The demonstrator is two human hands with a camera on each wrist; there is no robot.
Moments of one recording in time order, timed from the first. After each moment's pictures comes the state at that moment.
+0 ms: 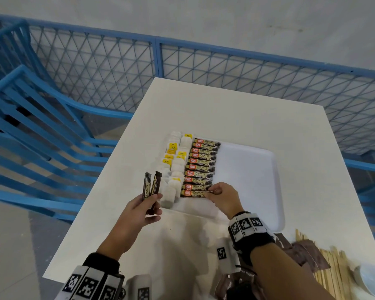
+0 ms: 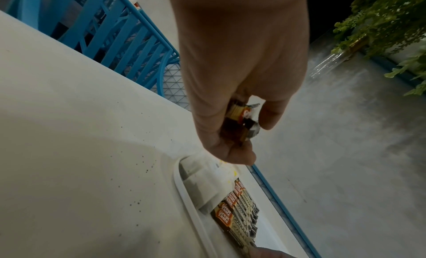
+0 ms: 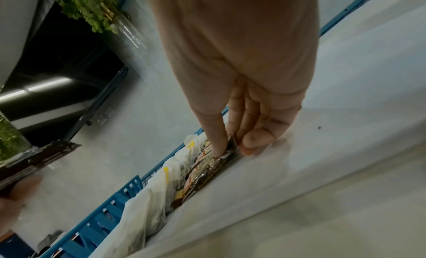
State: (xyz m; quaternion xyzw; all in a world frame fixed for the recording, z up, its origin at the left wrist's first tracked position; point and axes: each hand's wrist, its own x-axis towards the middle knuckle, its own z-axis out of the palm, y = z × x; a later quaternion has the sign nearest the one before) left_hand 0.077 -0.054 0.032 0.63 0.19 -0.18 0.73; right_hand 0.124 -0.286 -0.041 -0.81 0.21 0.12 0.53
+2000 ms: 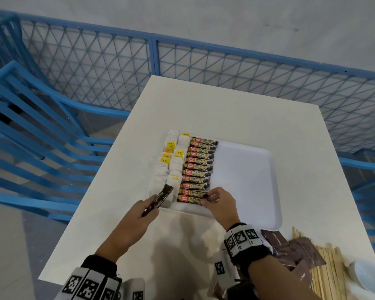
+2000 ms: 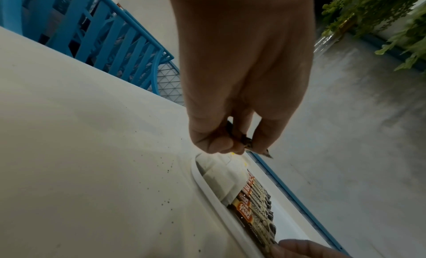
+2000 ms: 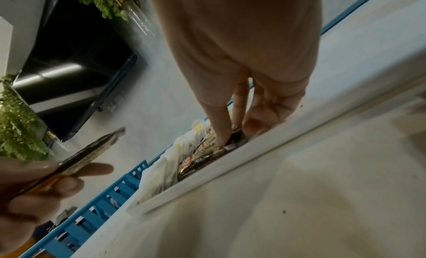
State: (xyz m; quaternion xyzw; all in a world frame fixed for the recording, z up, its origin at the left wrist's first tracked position) left_hand 0.072 -0.044 0.018 0.80 0.07 -0.22 0.56; right_hand 0.098 -0.276 -0.042 -0.84 0.21 0.08 0.50
